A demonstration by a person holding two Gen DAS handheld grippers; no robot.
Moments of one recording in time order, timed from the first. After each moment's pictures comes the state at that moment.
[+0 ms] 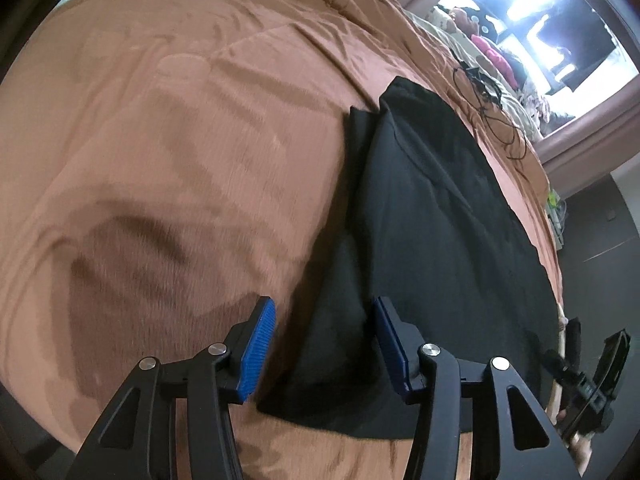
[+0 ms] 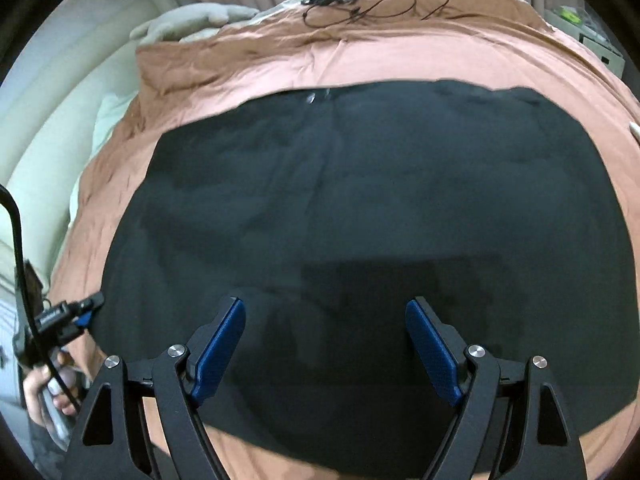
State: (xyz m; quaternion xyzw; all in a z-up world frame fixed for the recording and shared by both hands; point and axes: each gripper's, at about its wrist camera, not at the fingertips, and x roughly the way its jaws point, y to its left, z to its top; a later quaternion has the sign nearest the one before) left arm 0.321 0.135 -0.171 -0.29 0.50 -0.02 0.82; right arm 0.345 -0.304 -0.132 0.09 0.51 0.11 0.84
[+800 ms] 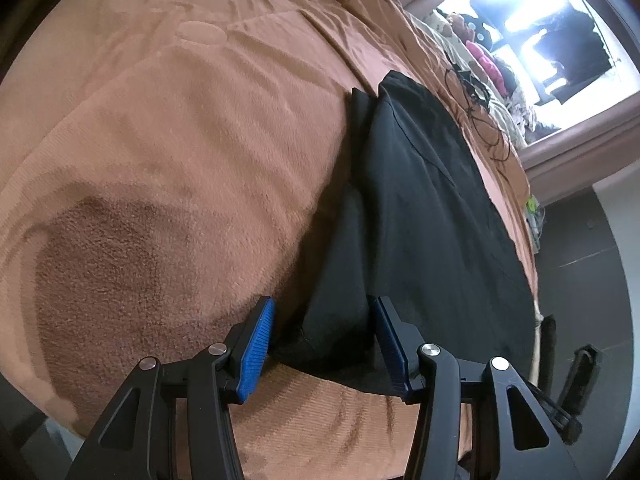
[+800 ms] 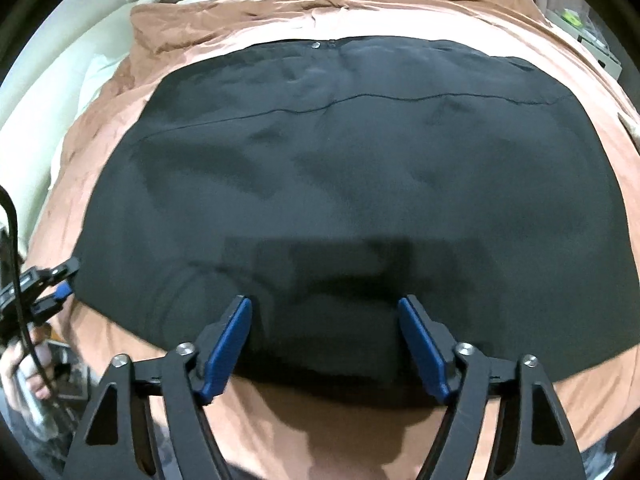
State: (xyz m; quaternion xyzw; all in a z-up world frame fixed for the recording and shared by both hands) left arm 0.294 0.144 -0.179 -0.34 0.49 -0.05 0.80; right arm 0.328 -0.275 -0.153 0.05 0.55 0.08 0.83
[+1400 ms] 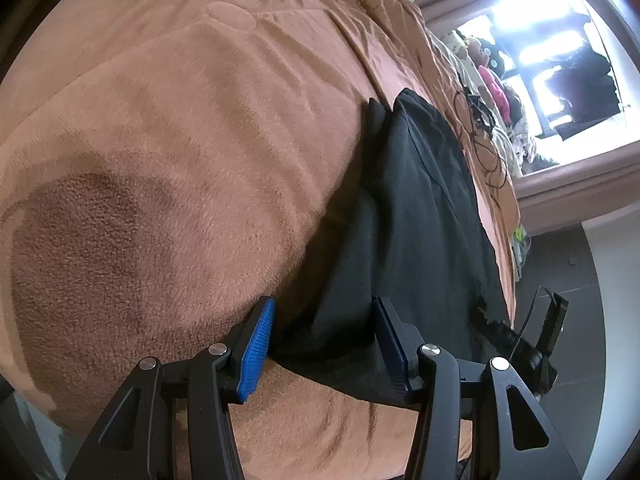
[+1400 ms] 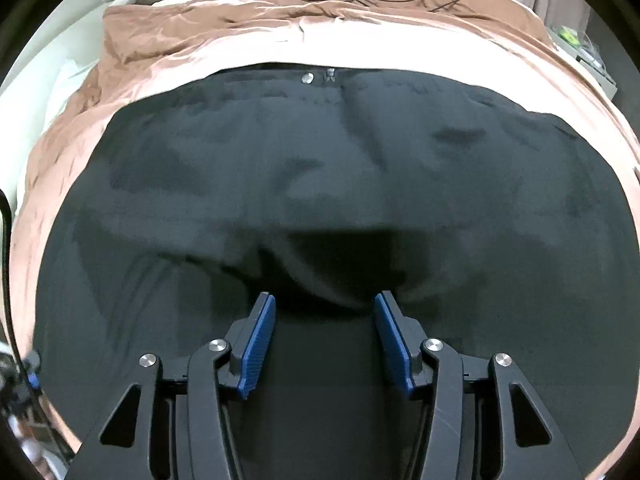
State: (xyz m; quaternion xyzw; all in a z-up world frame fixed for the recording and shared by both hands) left arm 0.287 0.156 -0.188 -0.41 0.48 -0.04 0.78; right arm 0.437 -0.249 -0.163 0.03 0.54 0.05 0.84
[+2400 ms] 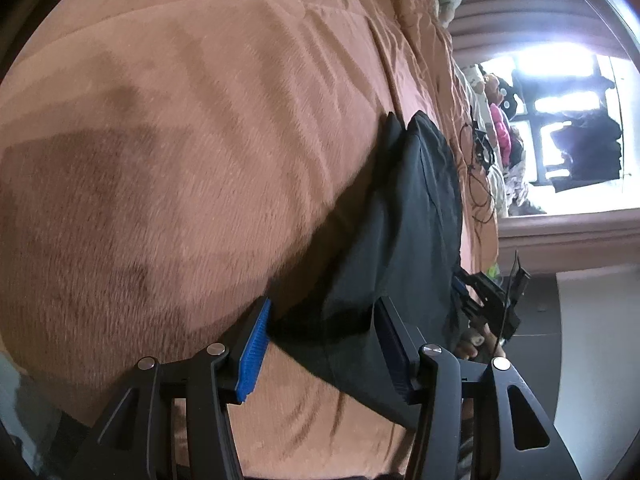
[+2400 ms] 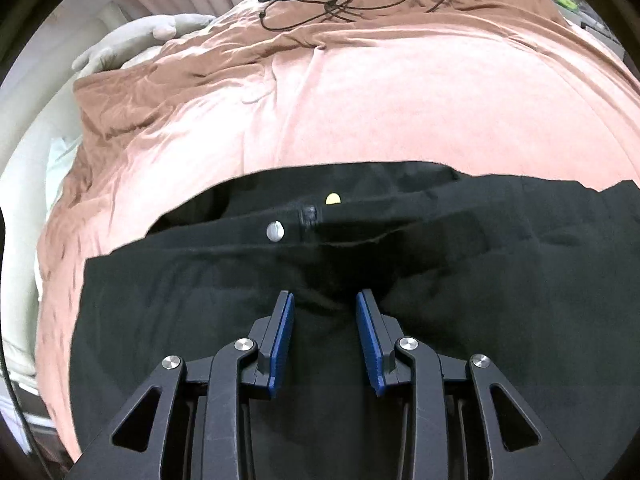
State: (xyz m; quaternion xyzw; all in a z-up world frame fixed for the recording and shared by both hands) left arm 0.262 0.172 -0.196 -0.51 0.47 -0.03 0.72; right arm 0.562 -0.273 -0.170 0.14 0.52 0.07 0.84
